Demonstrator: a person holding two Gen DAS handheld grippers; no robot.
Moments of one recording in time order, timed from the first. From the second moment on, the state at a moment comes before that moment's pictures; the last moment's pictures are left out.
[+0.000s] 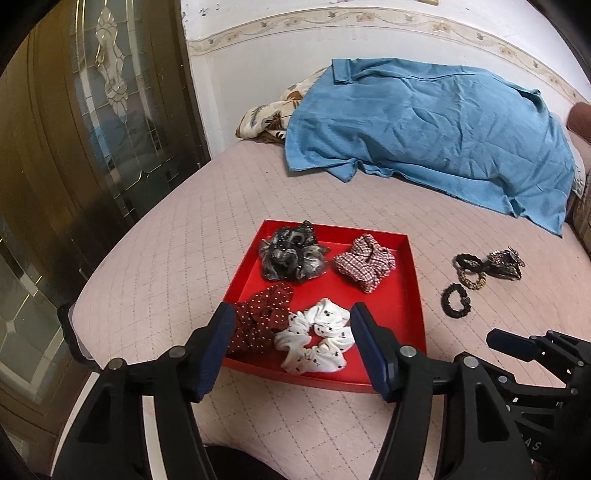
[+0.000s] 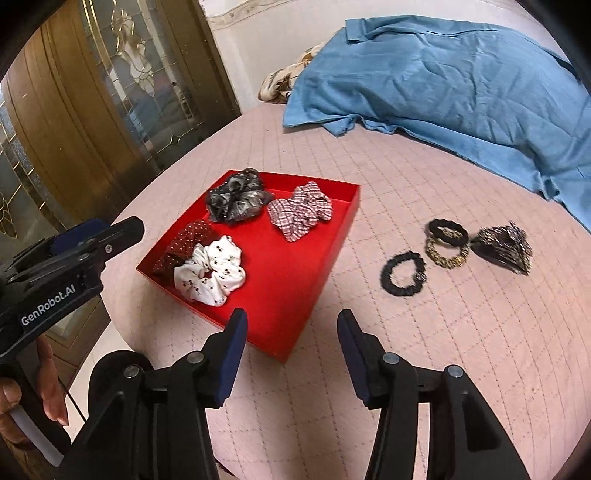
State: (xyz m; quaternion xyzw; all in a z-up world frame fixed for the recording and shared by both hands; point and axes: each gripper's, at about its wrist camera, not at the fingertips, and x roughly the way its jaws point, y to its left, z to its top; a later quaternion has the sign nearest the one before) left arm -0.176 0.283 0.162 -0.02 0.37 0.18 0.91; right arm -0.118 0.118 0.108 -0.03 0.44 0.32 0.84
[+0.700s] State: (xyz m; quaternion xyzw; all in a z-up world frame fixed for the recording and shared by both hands) left arm -0.161 0.247 0.154 0.00 0.40 0.14 0.90; right arm -0.101 0.003 0.077 0.01 0.45 0.23 0.86
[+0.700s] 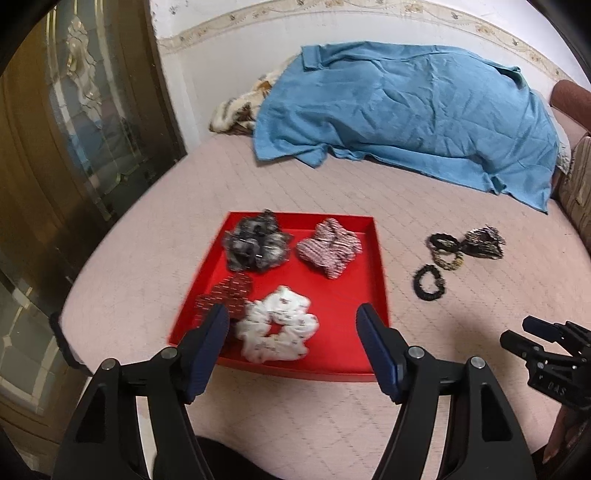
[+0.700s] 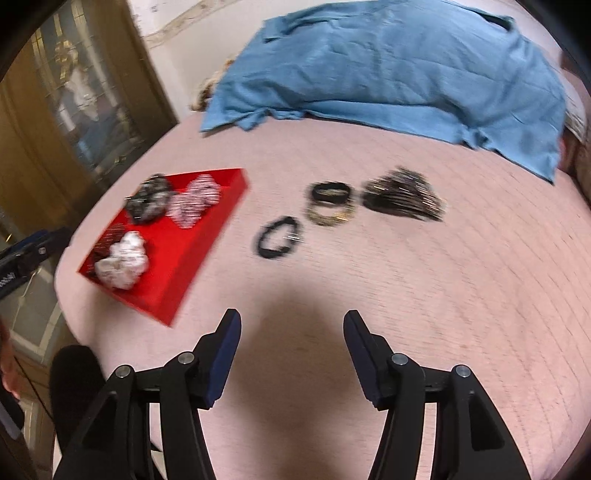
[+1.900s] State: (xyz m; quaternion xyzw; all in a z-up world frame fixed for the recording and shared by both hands) left arm 0.006 0.162 0.035 -0.05 0.51 -0.03 0.86; right arm 0.049 -0.065 0.039 0.19 0.47 0.22 0.83
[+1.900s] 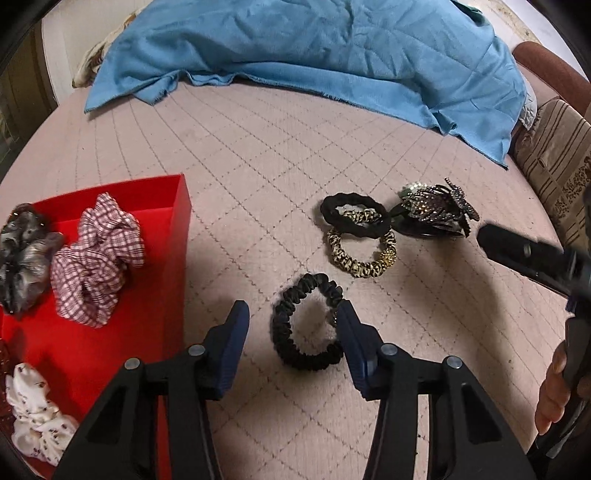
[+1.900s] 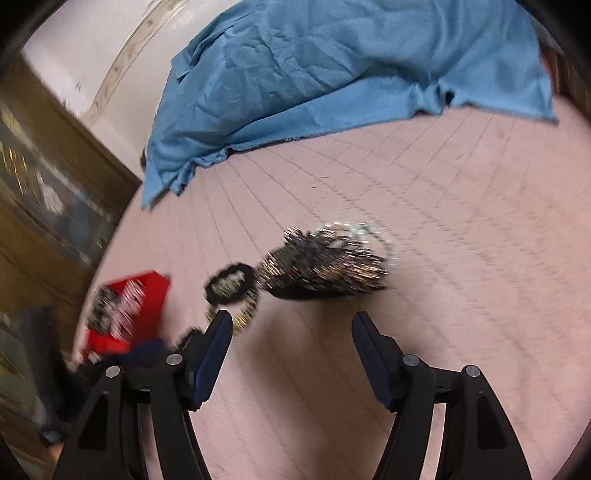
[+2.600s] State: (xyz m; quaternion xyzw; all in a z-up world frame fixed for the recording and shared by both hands) left arm 0.001 0.156 0.047 -0.03 0.48 -0.05 0.87; right arm 0.082 -0.069 0.016 0.32 0.48 0.20 0.79
